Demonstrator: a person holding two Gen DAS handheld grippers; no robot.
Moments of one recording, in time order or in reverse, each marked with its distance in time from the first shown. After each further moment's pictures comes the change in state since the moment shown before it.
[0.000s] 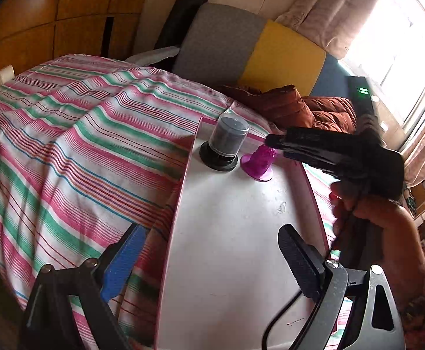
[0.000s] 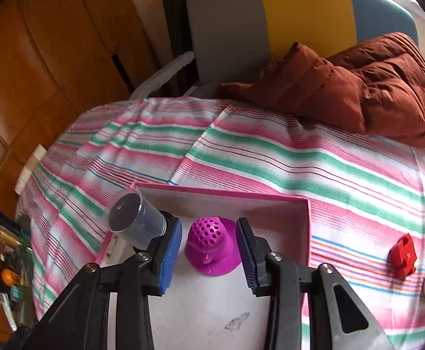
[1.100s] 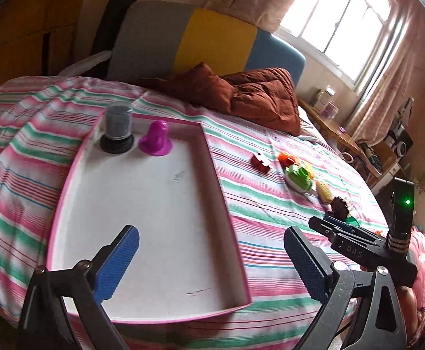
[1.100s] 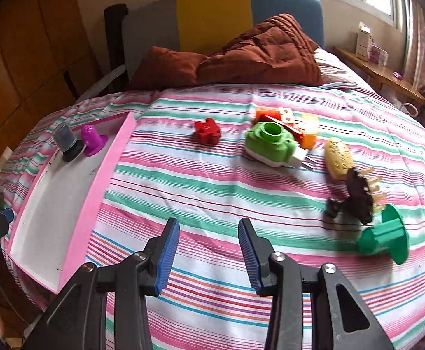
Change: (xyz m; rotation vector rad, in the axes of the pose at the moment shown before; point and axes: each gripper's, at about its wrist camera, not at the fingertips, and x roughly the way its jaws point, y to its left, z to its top) left arm -0.022 -0.106 -0.036 0.198 0.047 -0.207; right arm -0.169 -0.137 -0.157 0.098 -0.064 -0.276
